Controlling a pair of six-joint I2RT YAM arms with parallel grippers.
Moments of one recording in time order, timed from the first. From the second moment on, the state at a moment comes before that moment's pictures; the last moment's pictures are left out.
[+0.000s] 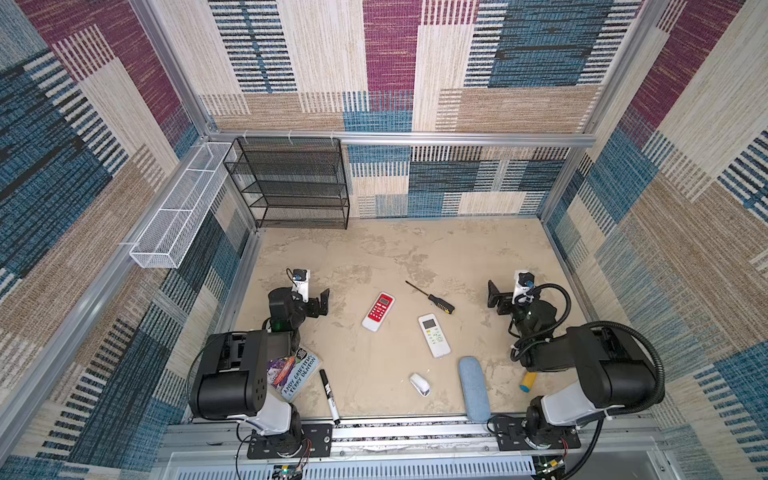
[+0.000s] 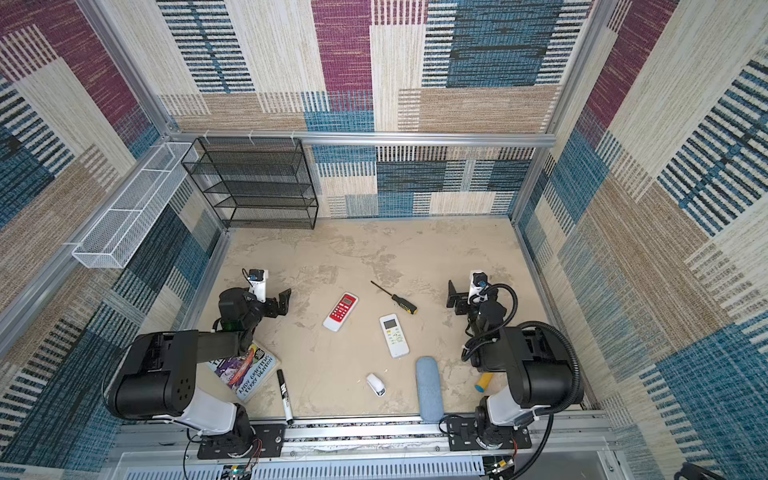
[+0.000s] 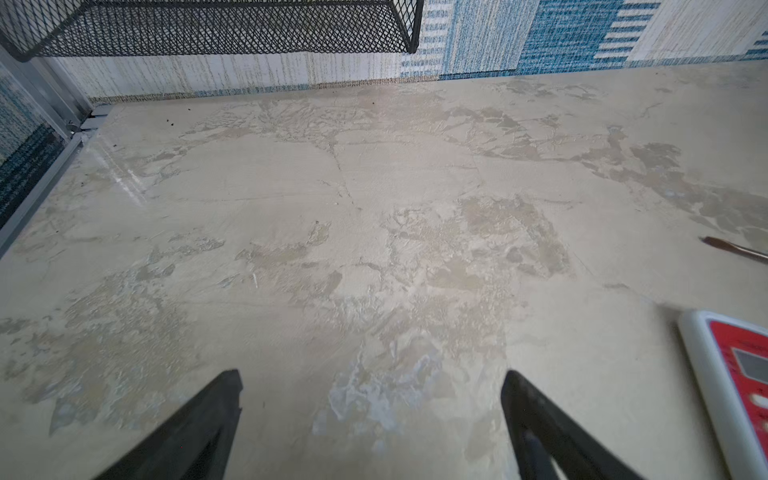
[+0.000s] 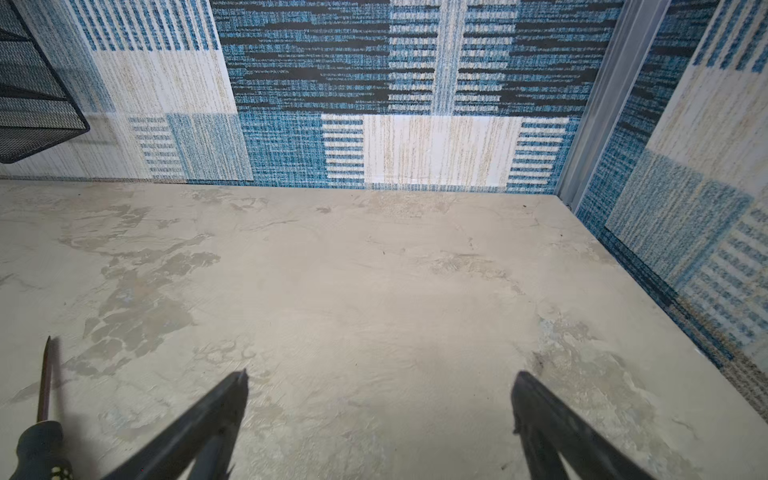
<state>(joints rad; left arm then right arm) 0.07 1.54 0.42 0.70 0.24 0.08 -0.02 1.53 0.22 1.19 -0.08 -0.01</state>
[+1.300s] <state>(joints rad) 0.07 1.54 0.44 0.70 0.14 0.06 -0.02 1.53 0.22 1.19 -0.08 -0.01</state>
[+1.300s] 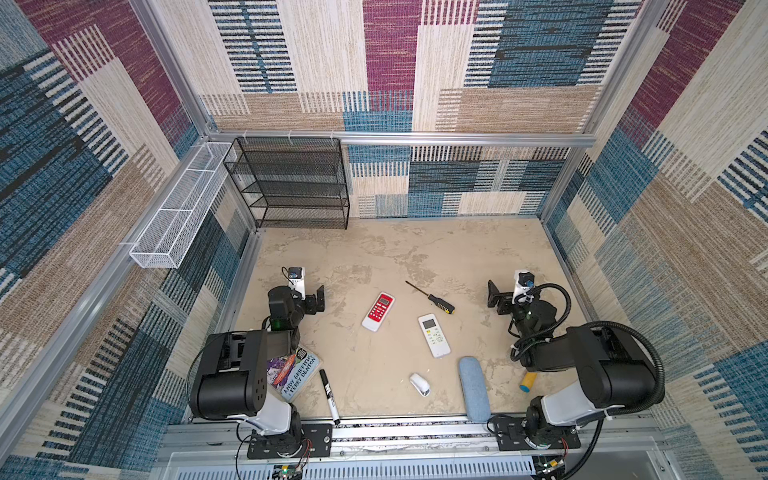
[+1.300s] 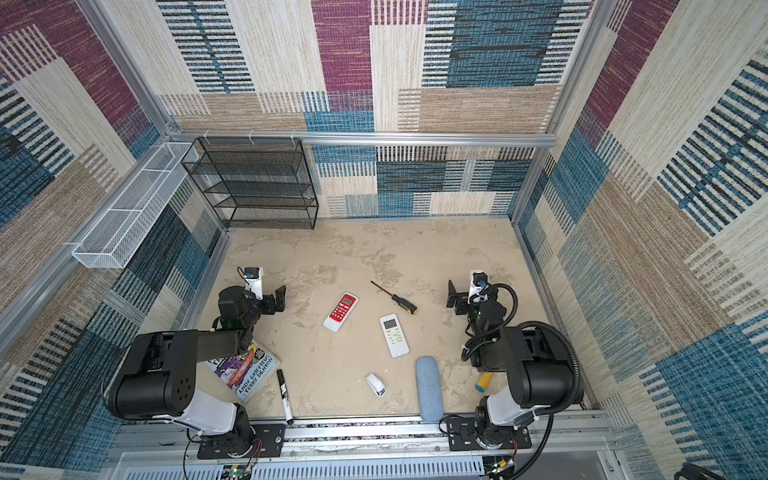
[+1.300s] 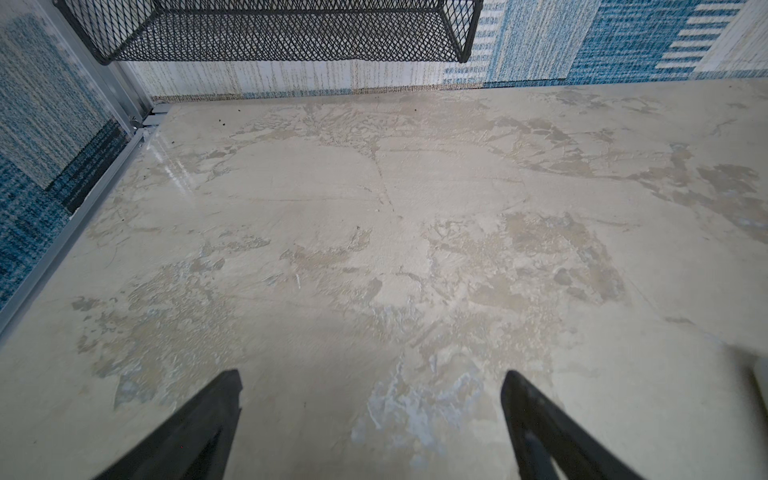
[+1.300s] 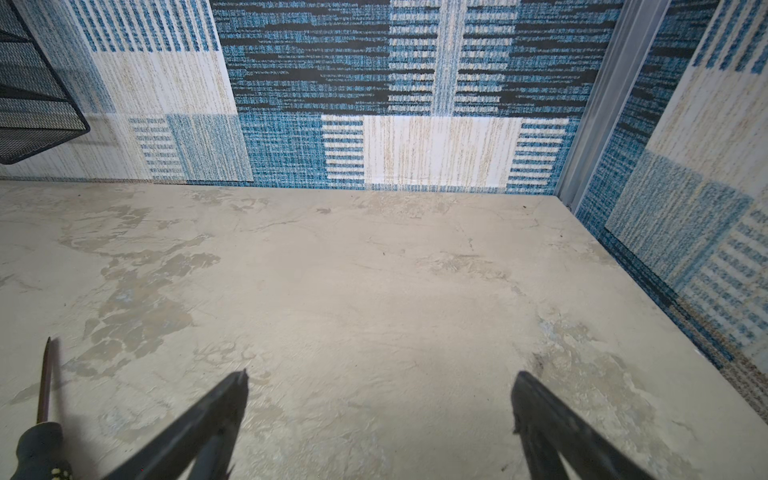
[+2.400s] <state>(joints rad) -0.40 1.45 1.01 -0.34 -0.07 -0.06 -0.01 1.05 0.57 0.20 -0.05 0.28</state>
